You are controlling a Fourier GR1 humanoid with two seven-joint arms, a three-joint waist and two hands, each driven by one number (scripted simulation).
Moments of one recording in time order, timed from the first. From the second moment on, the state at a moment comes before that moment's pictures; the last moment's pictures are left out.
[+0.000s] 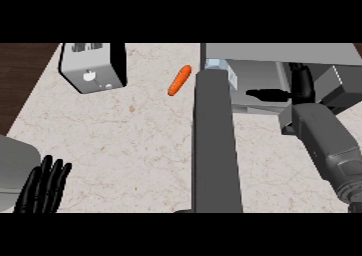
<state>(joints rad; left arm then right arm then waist) 0.52 0.07 -0.28 -2.27 -0.10 0.03 -0.10 -0.95 -0.29 -0.34 -0.16 0.20 -0.26 -0.81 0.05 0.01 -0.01</state>
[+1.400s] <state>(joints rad) 0.47 0.13 -0.36 -2.21 -0.05 -0.07 -0.08 -0.48 -0.16 -0.32 -0.26 0.11 0.12 -0.98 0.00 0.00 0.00</state>
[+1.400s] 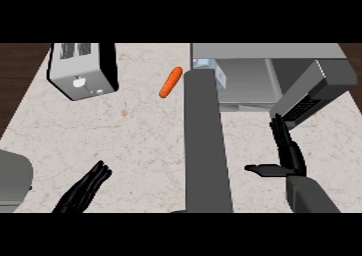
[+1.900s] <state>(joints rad) 0.31 0.09 -0.44 -2.07 -0.14 -0.07 -0.03 -0.25 -0.16 -0.26 -0.47 0.07 0.21 -0.98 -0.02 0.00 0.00</state>
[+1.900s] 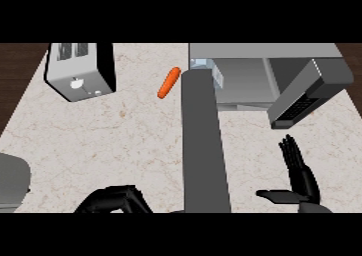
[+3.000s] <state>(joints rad) -0.19 0.00 -0.69 -1.55 -0.18 -0.05 0.03 0.20 -0.23 -0.15 -1.01 -0.09 0.32 -0.92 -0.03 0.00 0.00</state>
